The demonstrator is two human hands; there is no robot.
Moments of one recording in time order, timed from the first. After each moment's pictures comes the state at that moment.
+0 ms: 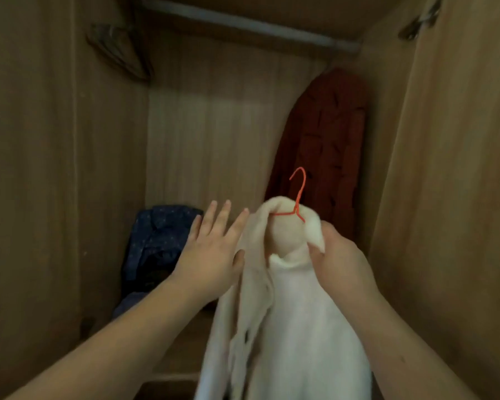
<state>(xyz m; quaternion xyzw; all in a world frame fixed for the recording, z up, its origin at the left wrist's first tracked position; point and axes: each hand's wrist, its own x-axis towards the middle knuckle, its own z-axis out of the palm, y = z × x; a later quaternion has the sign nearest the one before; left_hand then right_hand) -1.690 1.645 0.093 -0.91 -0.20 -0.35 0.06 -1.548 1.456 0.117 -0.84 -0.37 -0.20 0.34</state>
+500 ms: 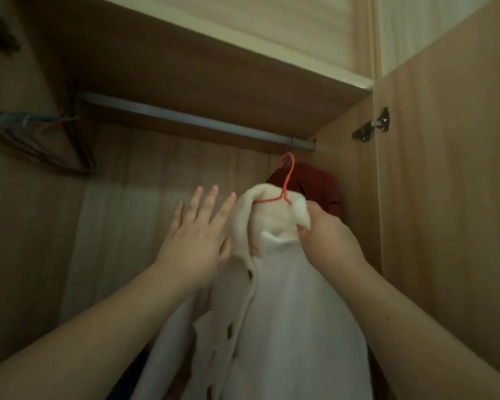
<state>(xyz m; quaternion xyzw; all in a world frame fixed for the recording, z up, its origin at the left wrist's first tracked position) -1.548 1.764 0.291 -0.83 -0.13 -0.52 0.16 -1.422 1.561 0.319 -0.79 -0.33 -0.39 0.34</state>
